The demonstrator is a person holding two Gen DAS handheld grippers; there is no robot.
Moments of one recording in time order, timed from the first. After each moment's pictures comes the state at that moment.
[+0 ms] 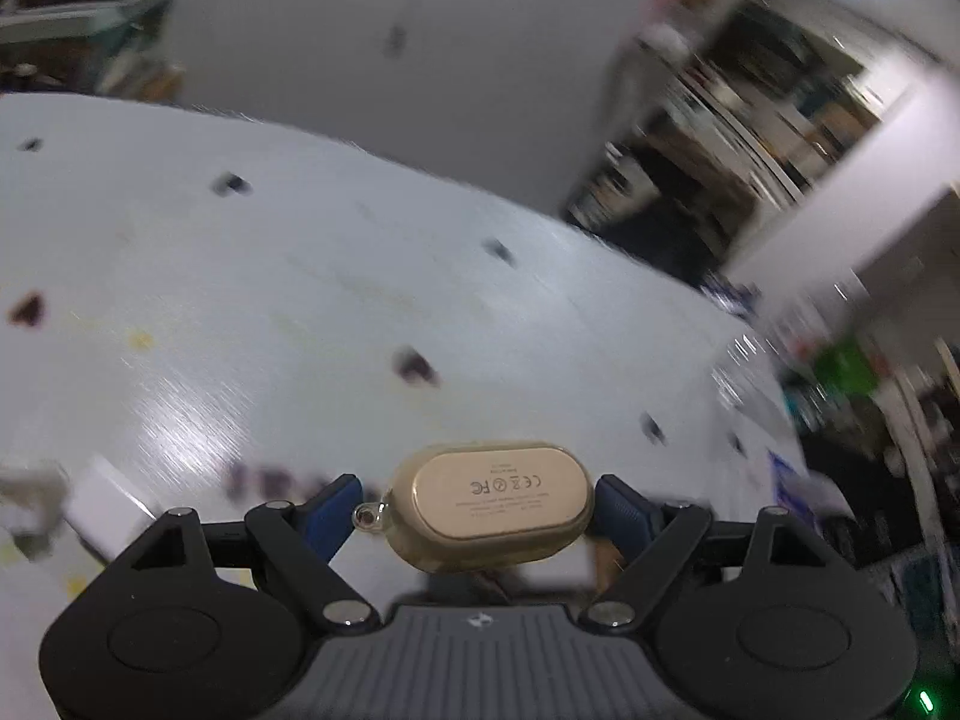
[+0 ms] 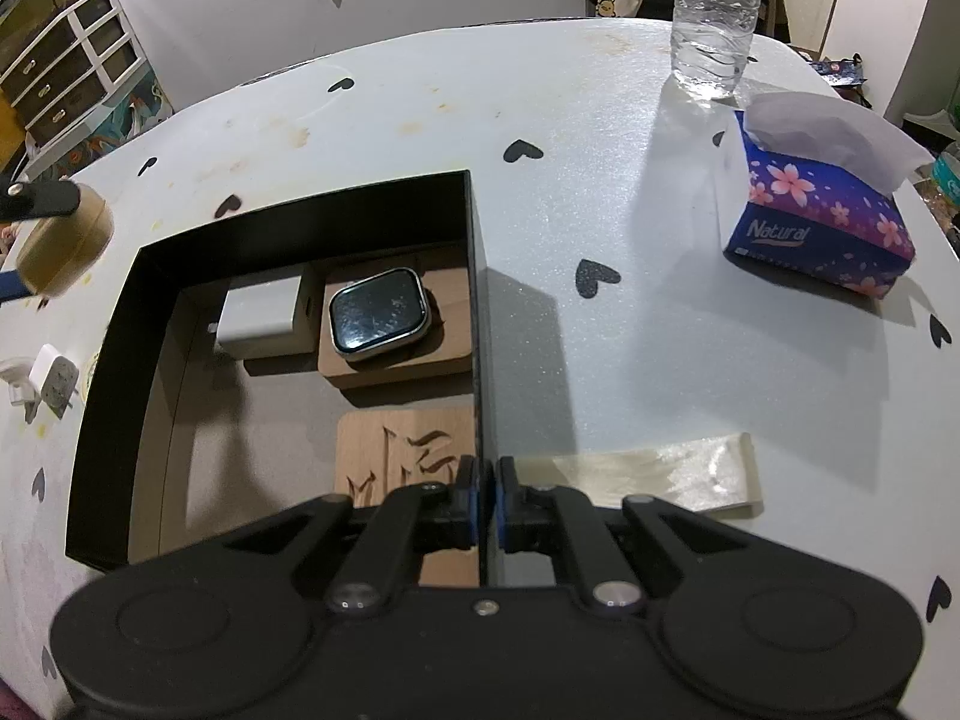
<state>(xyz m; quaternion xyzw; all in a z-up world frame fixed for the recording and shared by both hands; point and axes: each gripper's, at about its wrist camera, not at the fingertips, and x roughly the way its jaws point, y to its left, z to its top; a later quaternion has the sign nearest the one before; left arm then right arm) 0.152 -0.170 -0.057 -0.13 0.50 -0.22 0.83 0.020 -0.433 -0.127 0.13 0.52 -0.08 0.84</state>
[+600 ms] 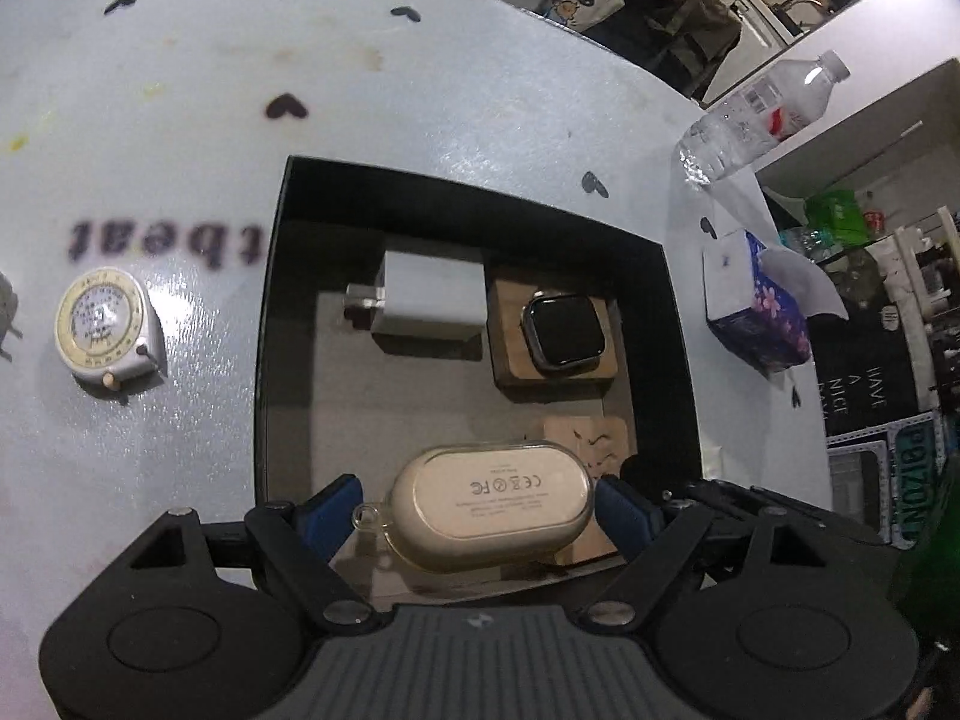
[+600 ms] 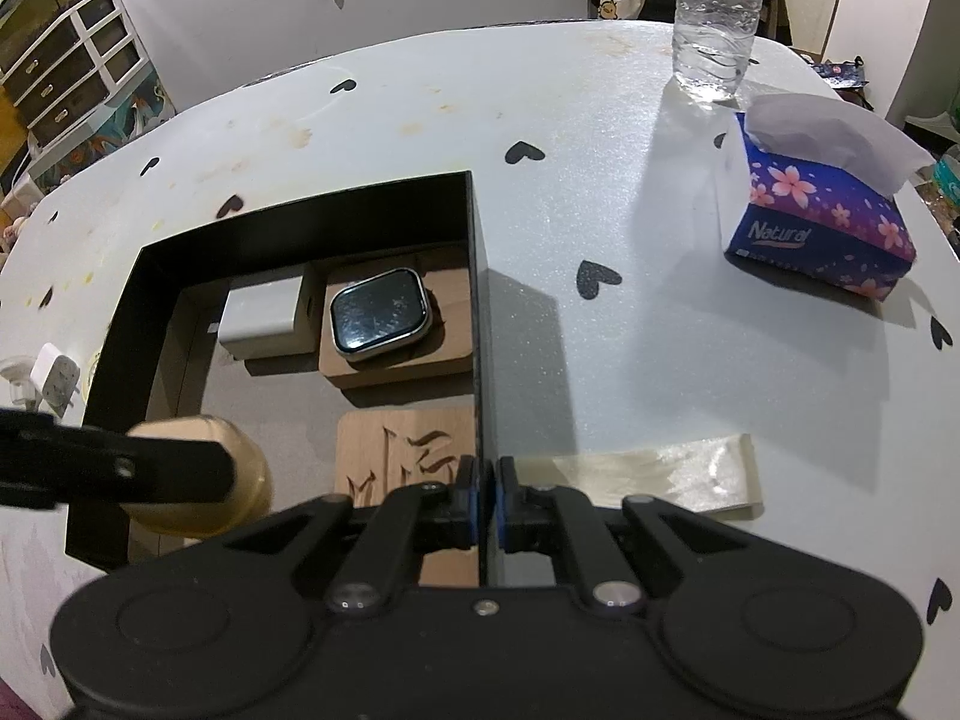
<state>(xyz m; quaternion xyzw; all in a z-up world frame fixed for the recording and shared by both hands) 0.096 -0.243 -0.112 -0.08 0.61 -0.25 0.75 0.019 -0.433 -0.127 0.13 0.52 -0.08 0.84</state>
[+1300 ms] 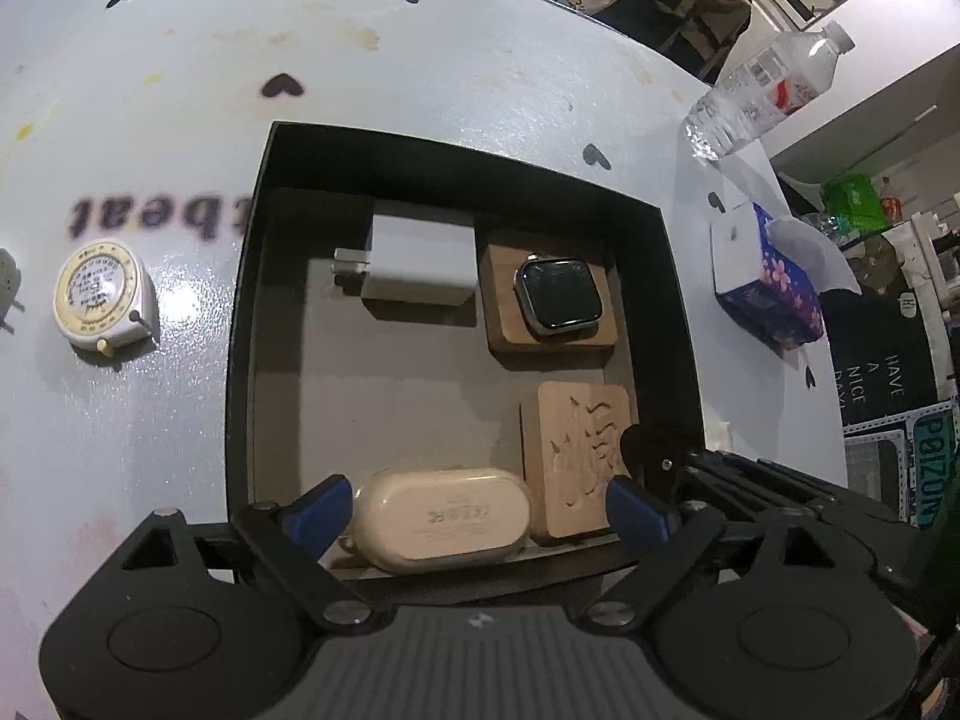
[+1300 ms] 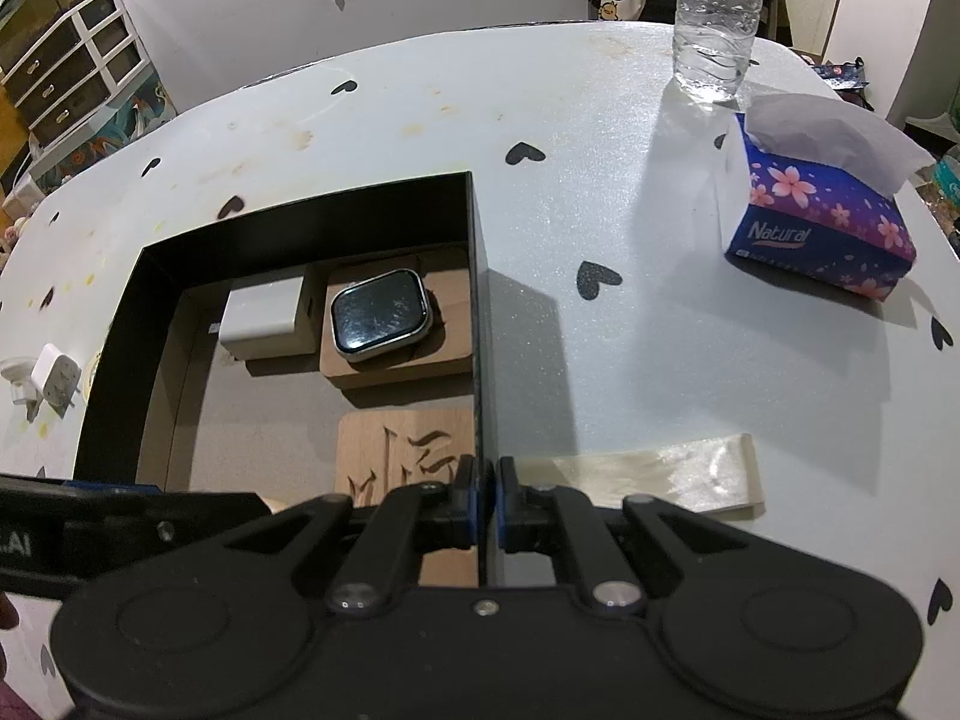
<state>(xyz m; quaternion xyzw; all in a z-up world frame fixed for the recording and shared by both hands) 0.082 -0.252 -0.113 -0.07 0.62 -0.23 0.75 0.020 -0.433 -0.126 0.13 0.52 -0.08 0.84</state>
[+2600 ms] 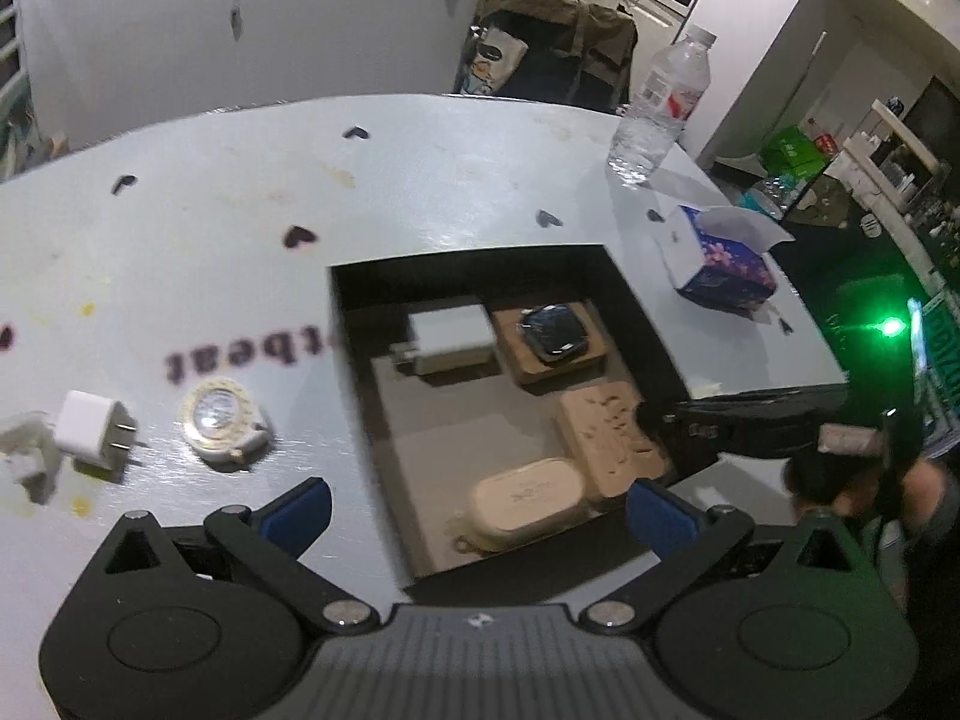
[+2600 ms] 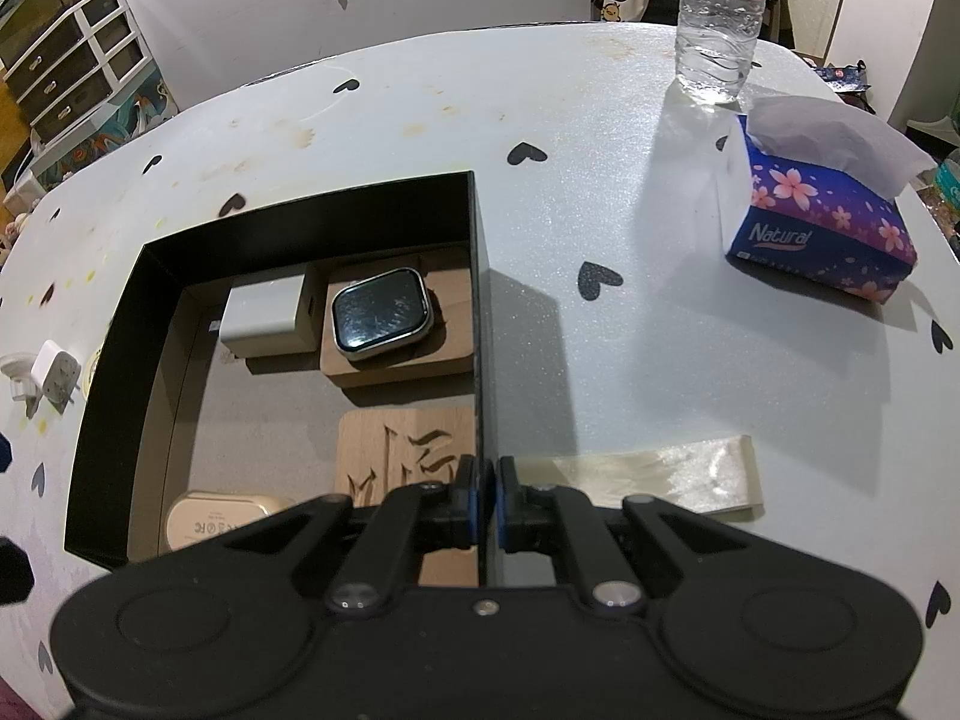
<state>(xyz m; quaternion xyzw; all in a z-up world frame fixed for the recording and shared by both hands) 0.048 -0.199 -0.055 0.05 0.51 -0.30 0.81 0.020 -0.433 -0.126 0.13 0.52 -0.08 0.84</state>
